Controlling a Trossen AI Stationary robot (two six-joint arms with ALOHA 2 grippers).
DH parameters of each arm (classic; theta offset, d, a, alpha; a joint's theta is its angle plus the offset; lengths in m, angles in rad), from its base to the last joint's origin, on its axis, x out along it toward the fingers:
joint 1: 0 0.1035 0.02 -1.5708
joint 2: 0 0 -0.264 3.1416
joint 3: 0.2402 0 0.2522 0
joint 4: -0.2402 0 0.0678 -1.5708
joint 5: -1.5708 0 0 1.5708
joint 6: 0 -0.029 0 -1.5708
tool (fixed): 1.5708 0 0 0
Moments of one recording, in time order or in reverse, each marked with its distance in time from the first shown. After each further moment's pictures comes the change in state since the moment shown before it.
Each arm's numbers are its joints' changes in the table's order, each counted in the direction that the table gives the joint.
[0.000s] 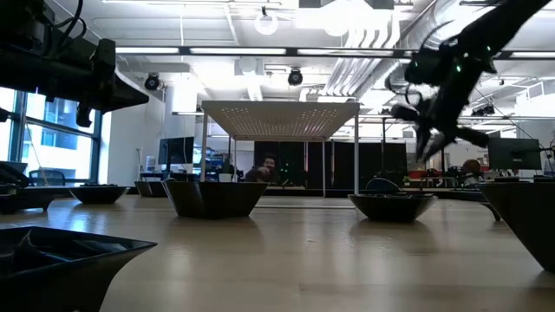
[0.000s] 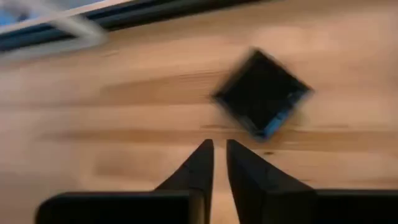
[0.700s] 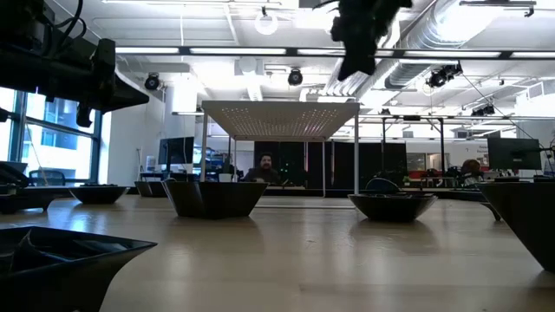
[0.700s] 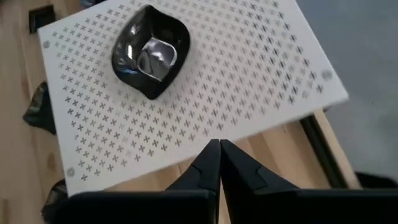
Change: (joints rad) left arm 0.000 0.000 0.000 0.000 -0.008 0.000; right arm 0.226 0.440 1.054 -0.604 0.304 0.984
